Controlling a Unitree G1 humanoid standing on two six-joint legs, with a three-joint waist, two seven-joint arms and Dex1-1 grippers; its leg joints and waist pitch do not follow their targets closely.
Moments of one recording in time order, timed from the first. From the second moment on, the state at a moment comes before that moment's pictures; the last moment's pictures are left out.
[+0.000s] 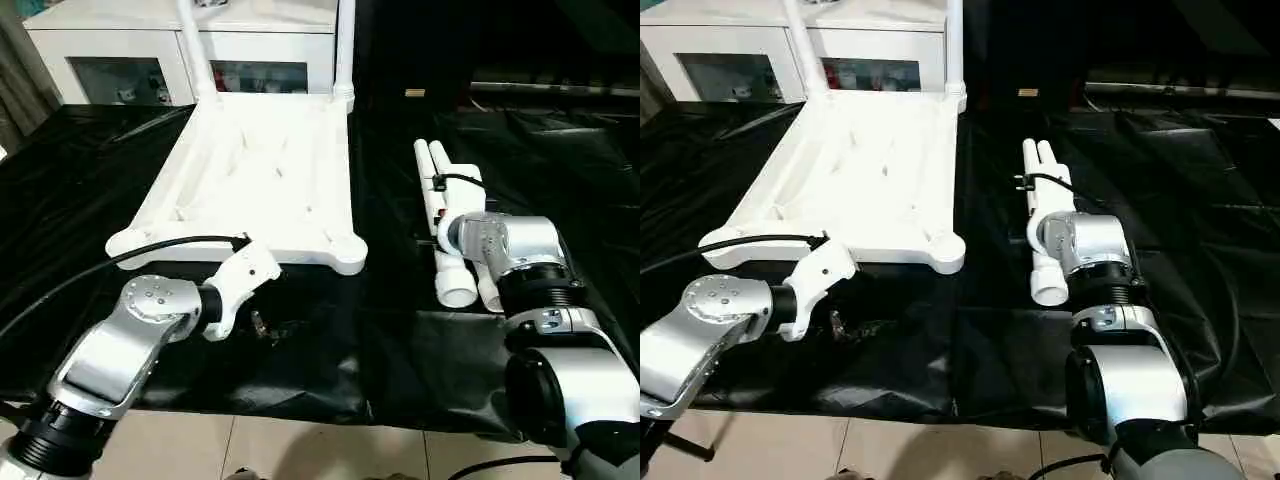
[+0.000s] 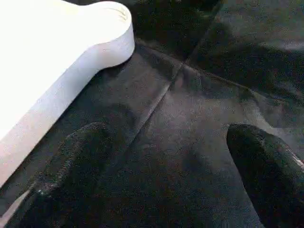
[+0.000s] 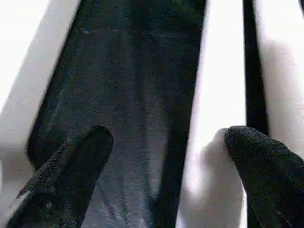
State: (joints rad) left arm -0.32 0.58 -0.27 -0.20 -0.12 0.68 -0.88; right arm -0.91 -0.18 -0.16 0.74 0.05 0.84 0.16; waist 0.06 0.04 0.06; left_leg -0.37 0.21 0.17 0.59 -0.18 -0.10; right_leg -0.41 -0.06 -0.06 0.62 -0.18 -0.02
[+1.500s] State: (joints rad) left arm -0.34 0.57 -0.27 -0.22 -0.08 0.67 -0.79; right arm -0.92 -0.17 -0.27 0.89 0.14 0.84 0.07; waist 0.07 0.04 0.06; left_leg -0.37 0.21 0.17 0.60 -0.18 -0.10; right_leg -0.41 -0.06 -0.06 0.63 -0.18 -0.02
